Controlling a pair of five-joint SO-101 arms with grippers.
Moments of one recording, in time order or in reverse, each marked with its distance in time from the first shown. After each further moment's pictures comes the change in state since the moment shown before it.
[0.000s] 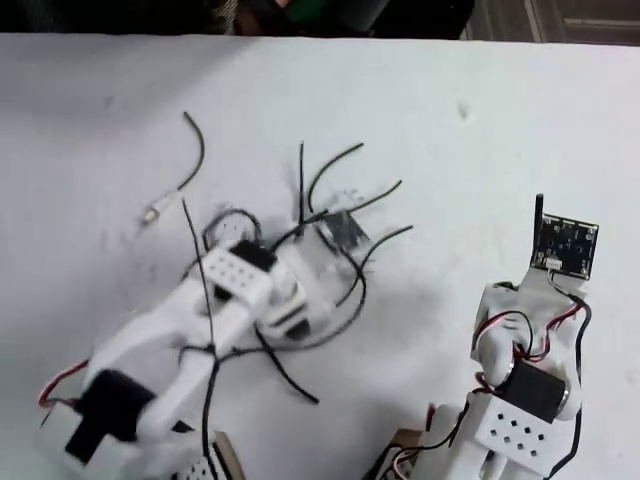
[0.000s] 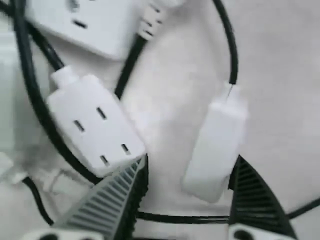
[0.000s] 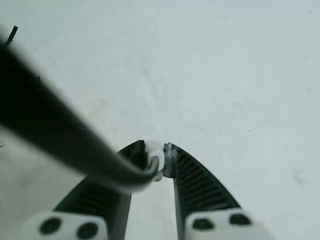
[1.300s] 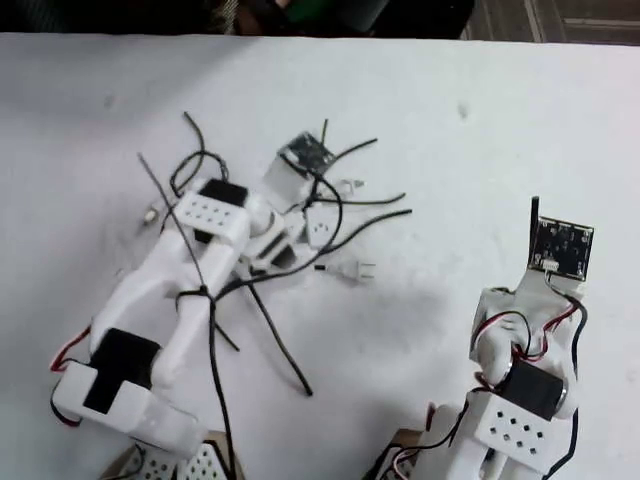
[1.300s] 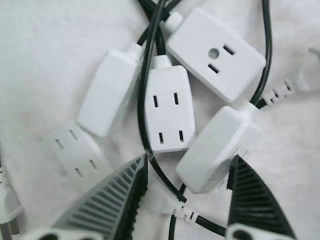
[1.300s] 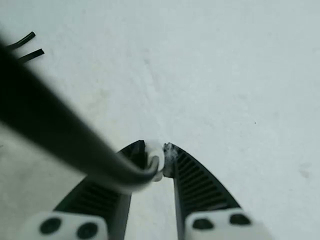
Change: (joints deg) left arm -10.9 10.9 -19.7 1.3 -1.1; right arm 0.1 0.0 1.6 0.1 0.0
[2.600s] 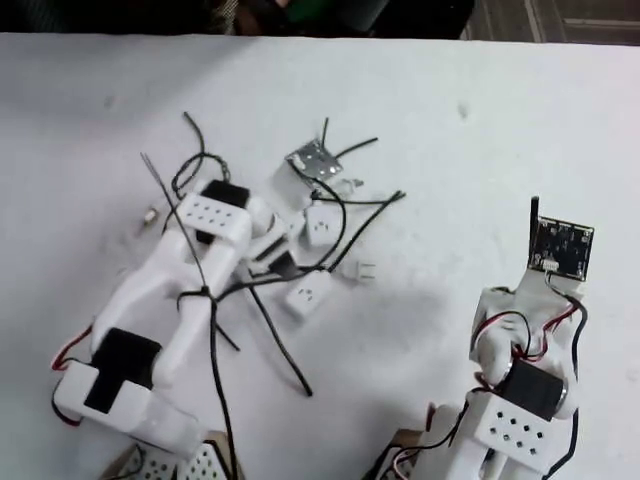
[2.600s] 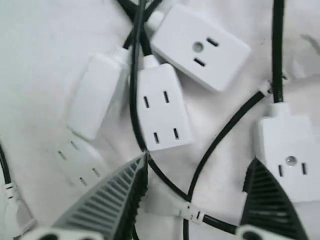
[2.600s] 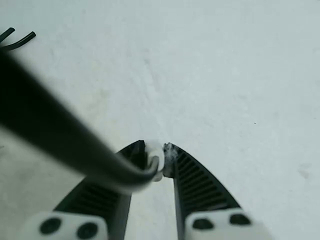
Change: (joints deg) left arm 0.4 0.1 0.6 -0.4 -6.2; right arm -0.1 0.0 0.0 0.0 0.0
